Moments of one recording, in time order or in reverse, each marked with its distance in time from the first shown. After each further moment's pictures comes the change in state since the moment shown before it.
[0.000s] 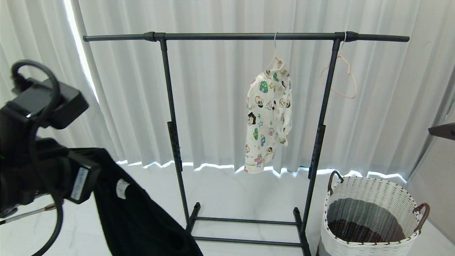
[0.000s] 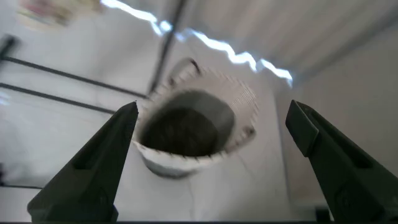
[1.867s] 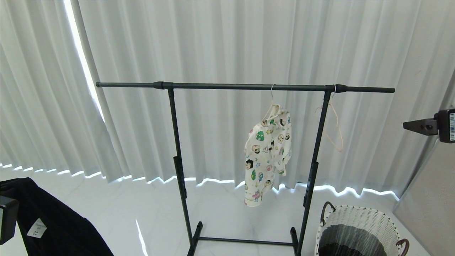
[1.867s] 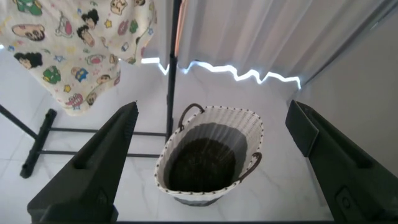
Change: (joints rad) left arm 0.322 -0.258 0.185 -0.004 -0.130 0.077; right arm -0.028 0.029 0.181 -0.307 0.076 0.172
